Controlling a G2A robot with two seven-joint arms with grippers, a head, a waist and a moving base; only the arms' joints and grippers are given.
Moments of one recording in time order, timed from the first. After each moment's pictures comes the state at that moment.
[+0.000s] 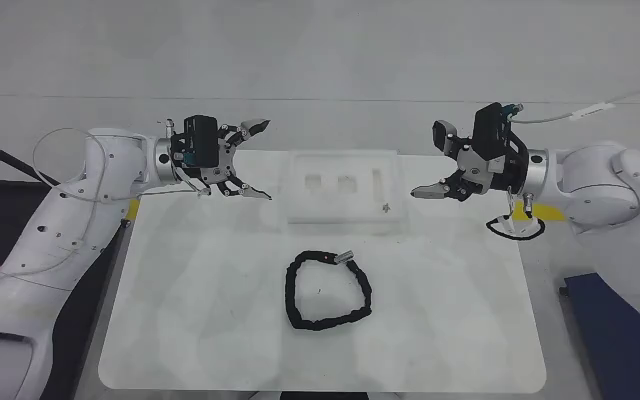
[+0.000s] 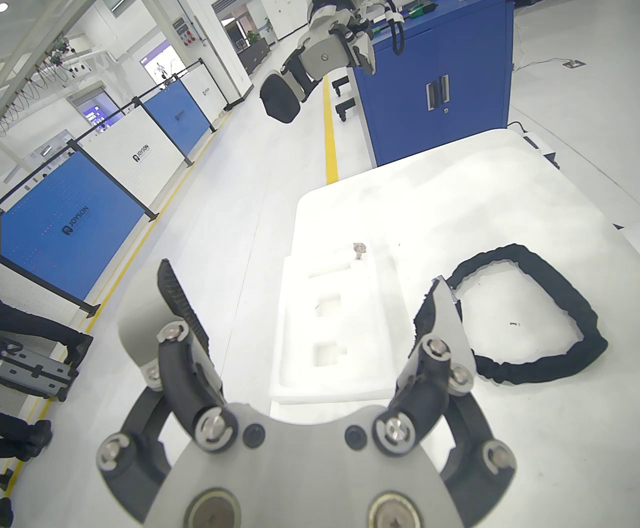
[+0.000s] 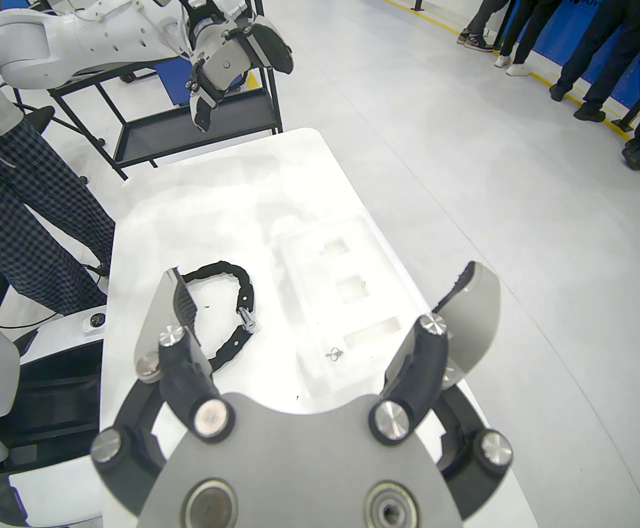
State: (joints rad) left arm 0.45 -0.82 -0.82 -1.26 1.58 -1.01 0.77; right arm -0.52 -0.70 0.89 -1.54 -0.34 -0.86 0.47
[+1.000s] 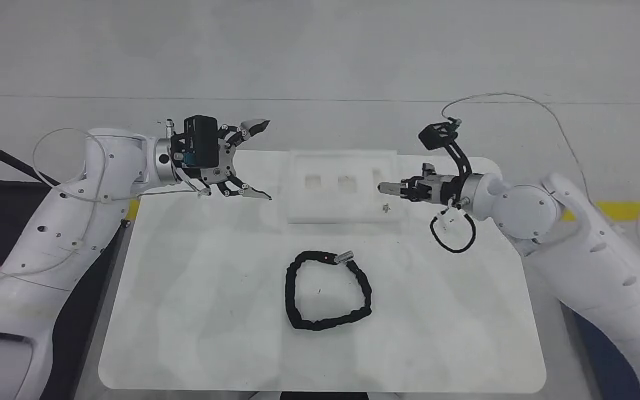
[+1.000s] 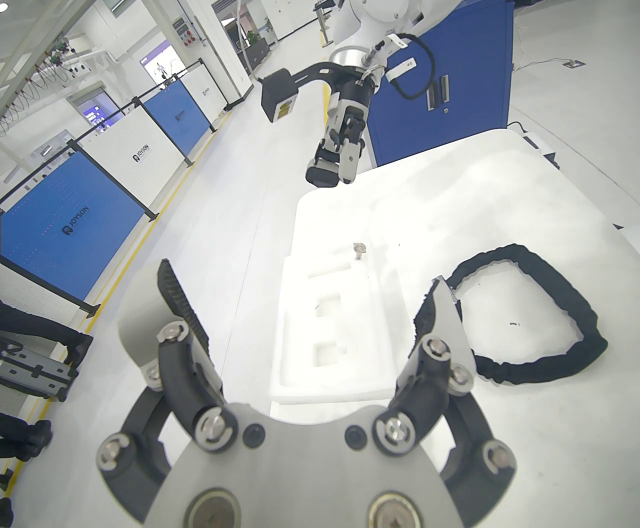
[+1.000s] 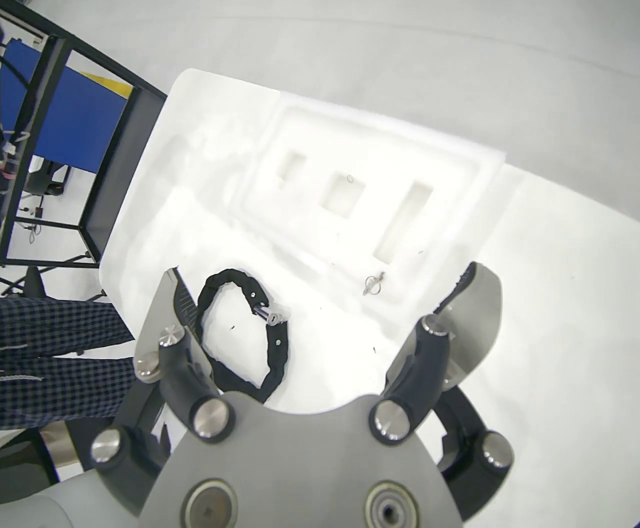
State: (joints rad) left arm 0.45 -0.82 -0.82 -1.26 1.58 -1.01 0.77; right arm -0.56 -0.80 0.74 -1.58 -0.10 0.02 0.75
